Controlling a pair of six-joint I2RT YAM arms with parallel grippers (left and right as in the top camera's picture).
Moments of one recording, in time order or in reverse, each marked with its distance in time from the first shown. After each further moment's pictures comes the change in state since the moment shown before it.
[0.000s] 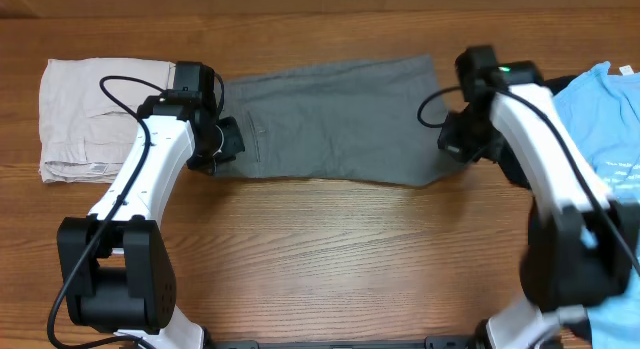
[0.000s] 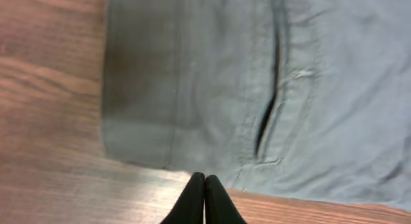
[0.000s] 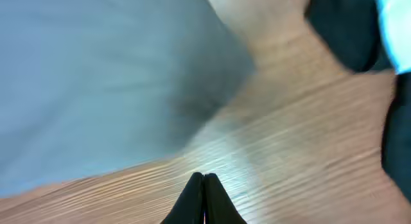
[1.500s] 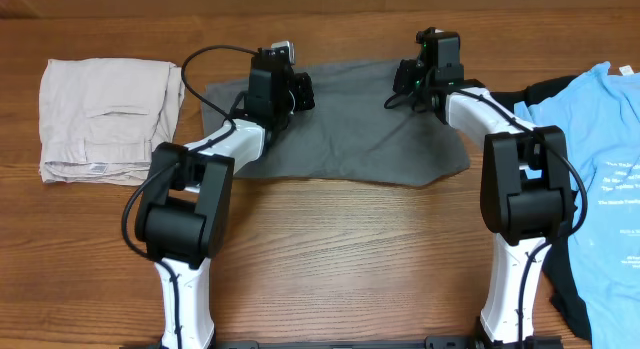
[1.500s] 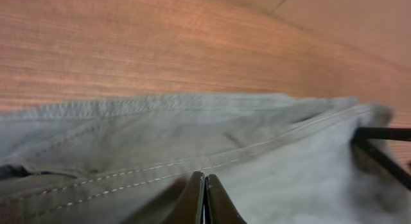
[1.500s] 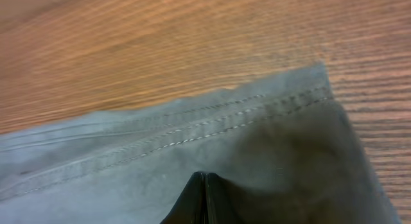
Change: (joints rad) left arm -0.214 0.406 -0.002 1.159 0.088 -0.065; right arm 0.018 0.499 0.006 1.143 -0.153 -0.176
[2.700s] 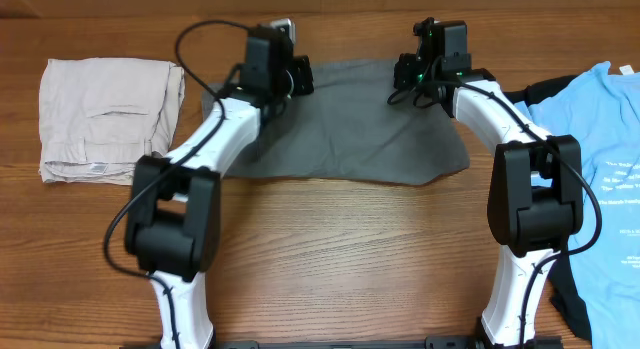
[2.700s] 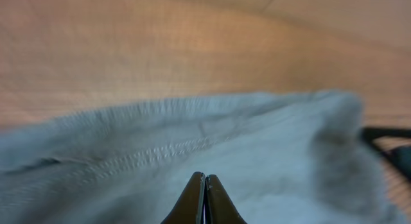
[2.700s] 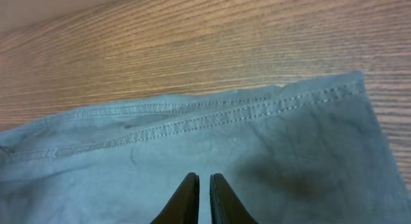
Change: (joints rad) left arm -0.009 -0.091 0.164 -0.365 -0.010 0.057; right arm 0.000 -0.095 0.028 -0.137 -0.135 -0.052
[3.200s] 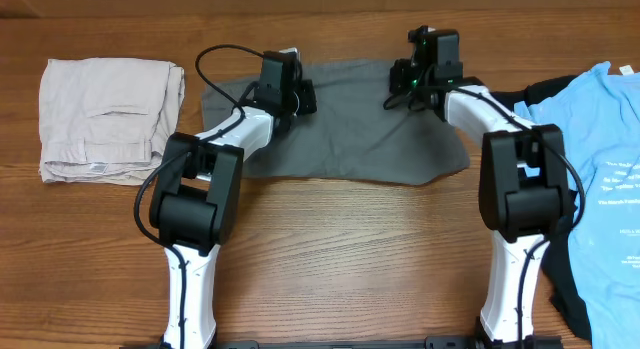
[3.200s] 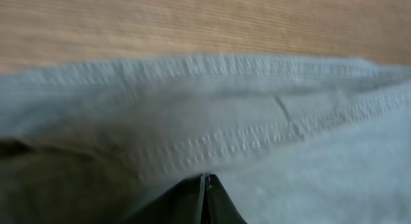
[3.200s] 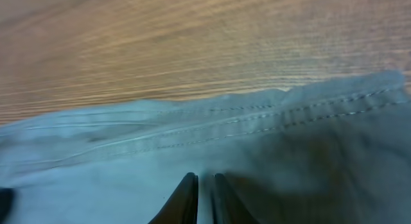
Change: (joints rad) left arm -0.005 0.183 0.000 0.106 -0.081 -0.001; right arm 0.000 0.123 0.000 0.147 0.013 0.000
